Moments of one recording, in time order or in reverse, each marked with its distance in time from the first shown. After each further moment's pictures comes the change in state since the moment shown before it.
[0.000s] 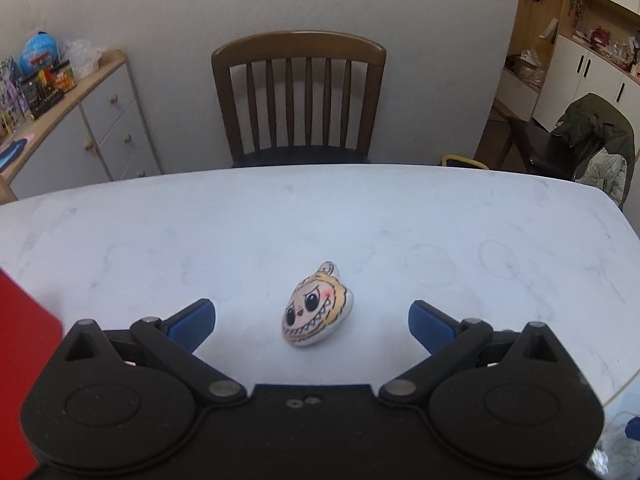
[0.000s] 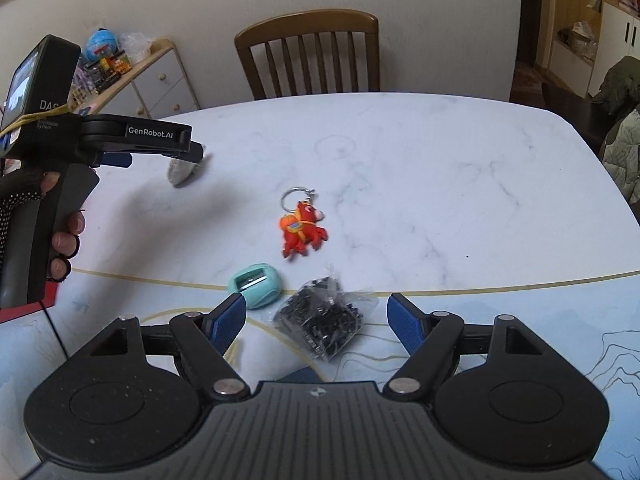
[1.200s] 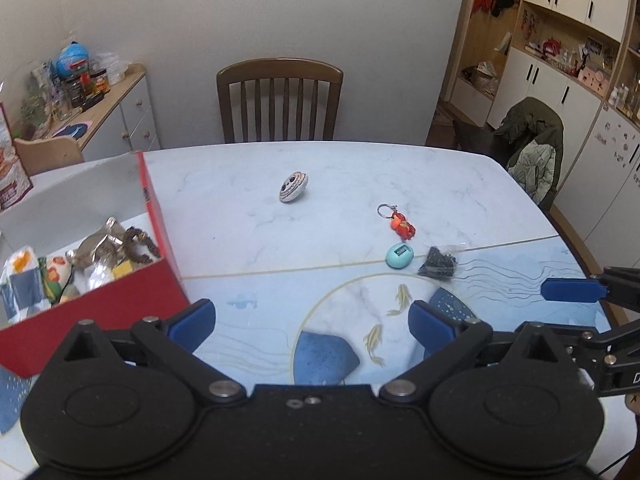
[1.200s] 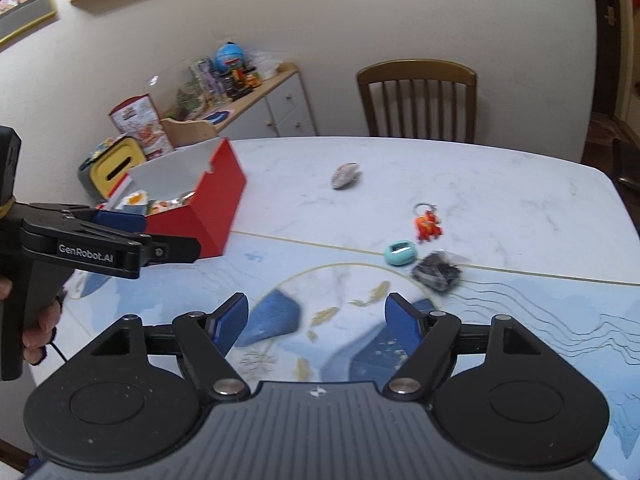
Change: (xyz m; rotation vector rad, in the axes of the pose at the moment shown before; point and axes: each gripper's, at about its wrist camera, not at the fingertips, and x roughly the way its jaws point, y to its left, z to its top) left arm -0.247 0.003 -0.125 0.019 -0.039 -0.081; right arm -0.170 0.054 -0.052 -0.162 -0.092 0.236
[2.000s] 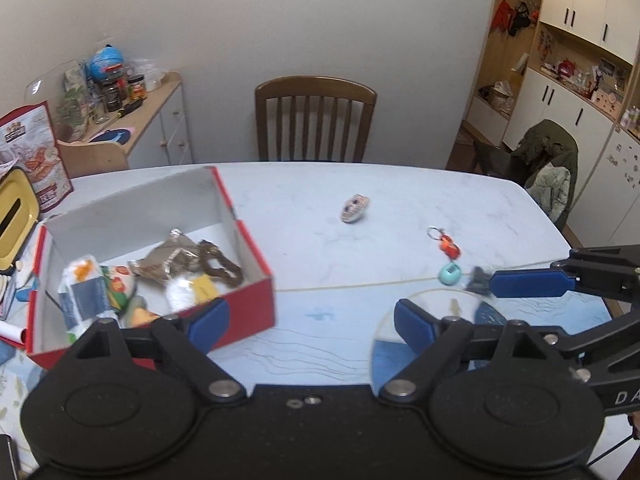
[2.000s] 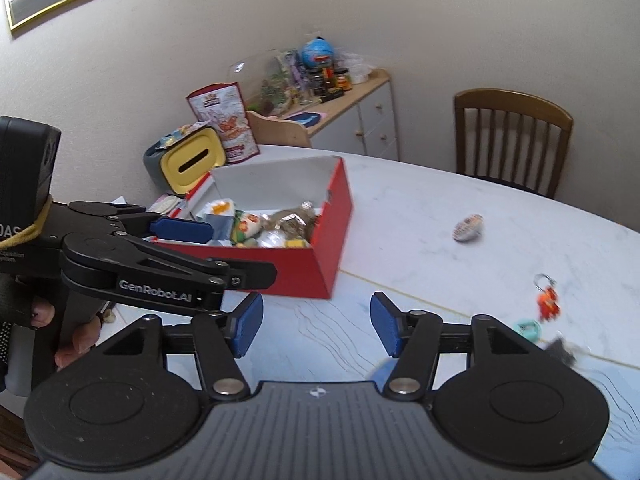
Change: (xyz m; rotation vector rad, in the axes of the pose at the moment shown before) left arm -0.040 0.076 0.002 -0.036 -0.038 0.022; right arm 0.030 0.121 0.054 -0.149 0.011 0.154
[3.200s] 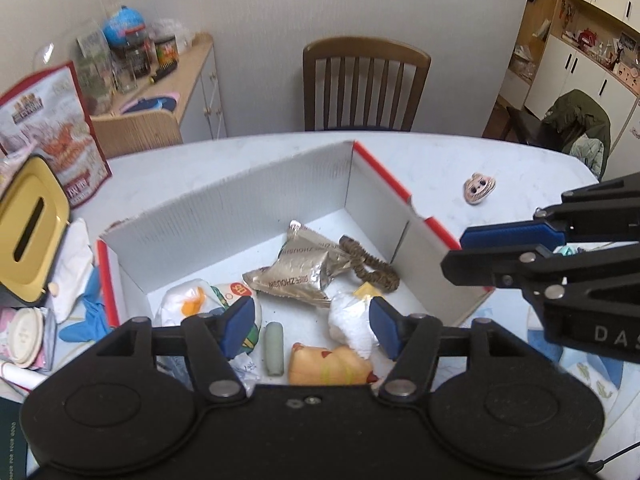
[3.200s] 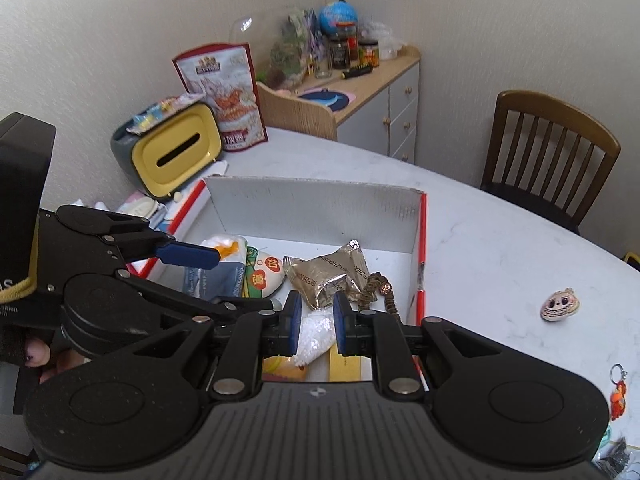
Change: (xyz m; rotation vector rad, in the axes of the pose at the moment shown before) left arm 0.067 0.179 0.037 0.043 0.115 0.023; right arm 0.180 0.109 0.107 -0.080 0.099 -0.061
